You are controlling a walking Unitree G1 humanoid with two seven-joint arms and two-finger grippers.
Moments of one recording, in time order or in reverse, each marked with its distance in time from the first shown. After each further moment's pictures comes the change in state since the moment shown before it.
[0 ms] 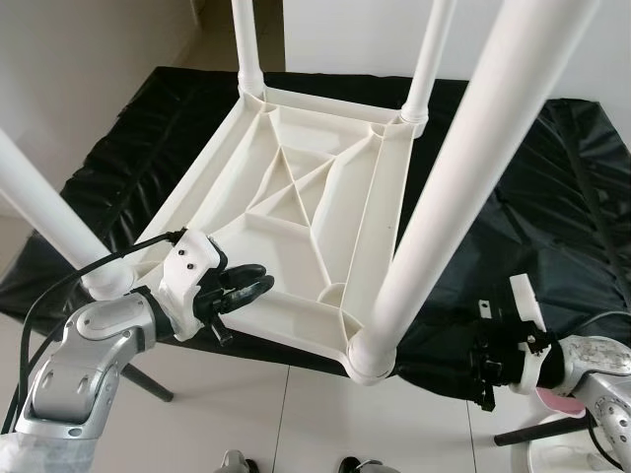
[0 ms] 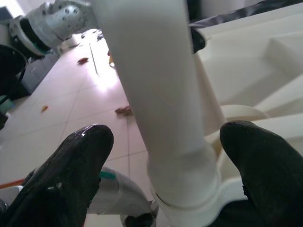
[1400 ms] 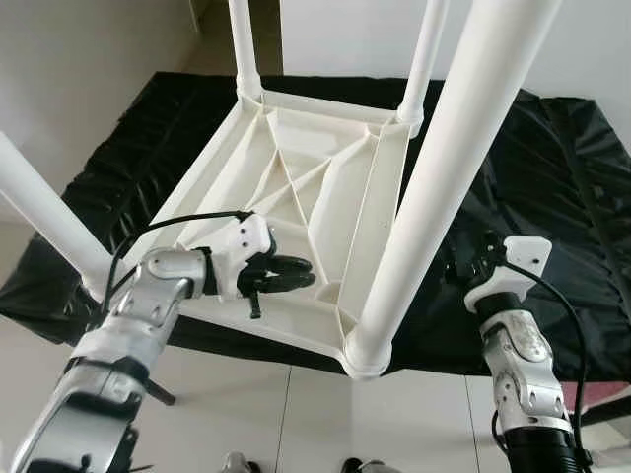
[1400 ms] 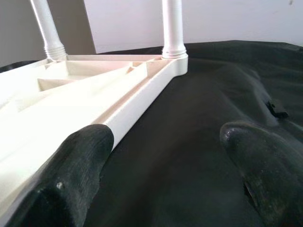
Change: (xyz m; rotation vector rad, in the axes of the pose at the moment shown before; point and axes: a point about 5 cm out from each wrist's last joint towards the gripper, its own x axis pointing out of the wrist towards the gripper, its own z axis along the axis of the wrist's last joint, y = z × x) left arm 0.058 0.038 -0.007 0.131 -0.027 -0.346; right arm -0.005 -0.078 -0.020 -0.064 -0.324 -1.247
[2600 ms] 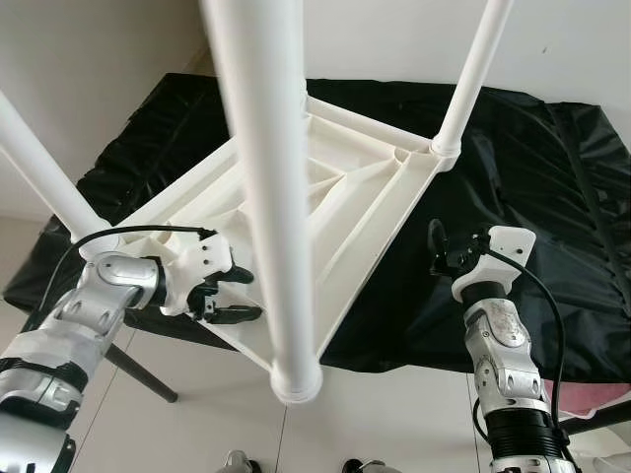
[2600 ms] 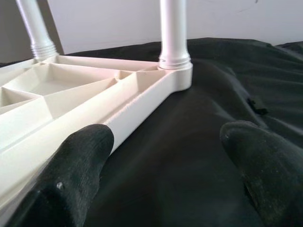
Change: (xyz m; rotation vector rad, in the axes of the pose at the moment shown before) left arm -0.030 0.000 -0.027 0.000 0.298 -0.052; right arm 0.019 0.002 -0.009 -0.008 0.013 -0.186
